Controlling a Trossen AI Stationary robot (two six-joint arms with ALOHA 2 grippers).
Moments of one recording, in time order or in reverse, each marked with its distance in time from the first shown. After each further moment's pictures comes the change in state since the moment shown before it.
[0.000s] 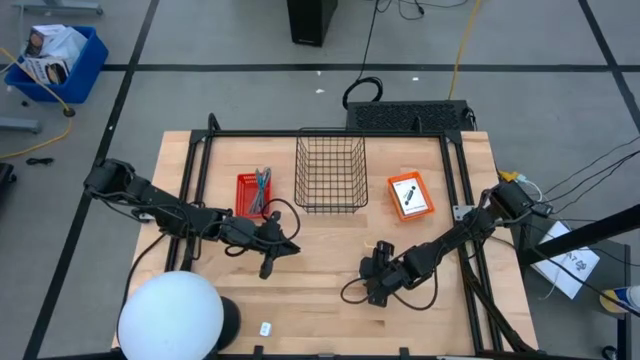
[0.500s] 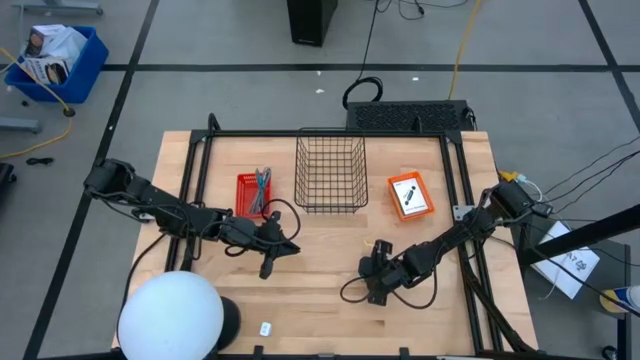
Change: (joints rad) left arm 0.000 0.000 0.000 -0.005 -0.001 0.000; right arm -0.002 -0.004 0.000 0.015 -0.022 -0.026
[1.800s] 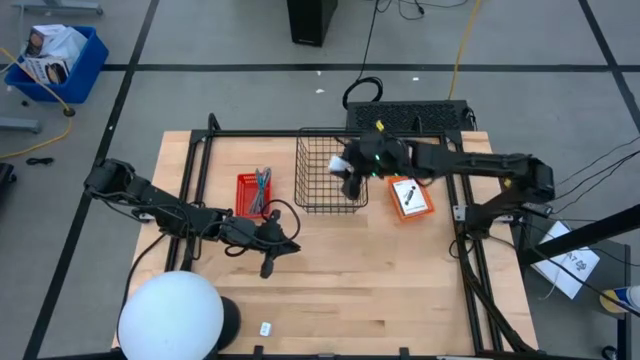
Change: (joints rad) left arm 0.001 0.000 0.000 0.002 -0.023 0.043; right arm -0.710 -0.291 0.396 -0.108 -0.166 -0.563
